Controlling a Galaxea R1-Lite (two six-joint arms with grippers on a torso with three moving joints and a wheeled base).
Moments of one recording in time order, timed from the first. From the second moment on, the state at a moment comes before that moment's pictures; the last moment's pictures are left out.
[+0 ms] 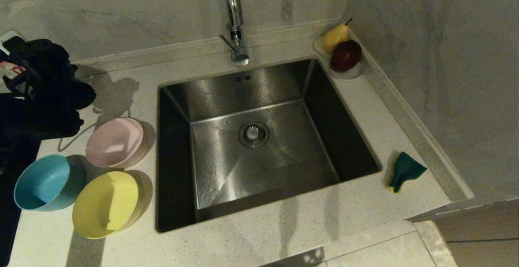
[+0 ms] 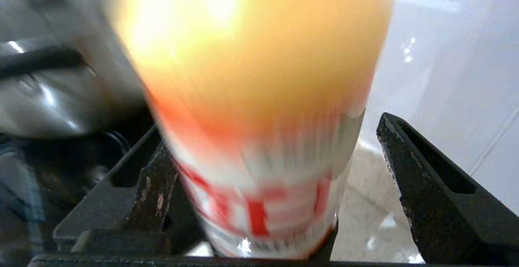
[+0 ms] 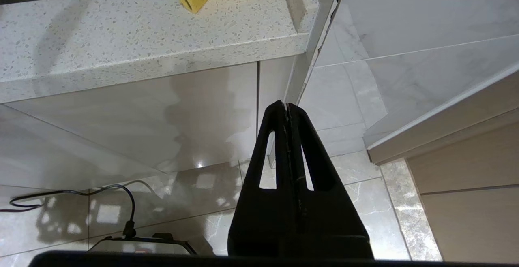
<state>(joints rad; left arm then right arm) 0.21 2.14 -1.57 -1.00 0.89 -0.07 0.00 0.00 0.00 0.00 -0.01 0.00</state>
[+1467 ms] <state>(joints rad) 0.08 1.01 -1.22 0.24 0.07 -0.04 0.00 0.00 0.00 0.00 -0.01 0.00</state>
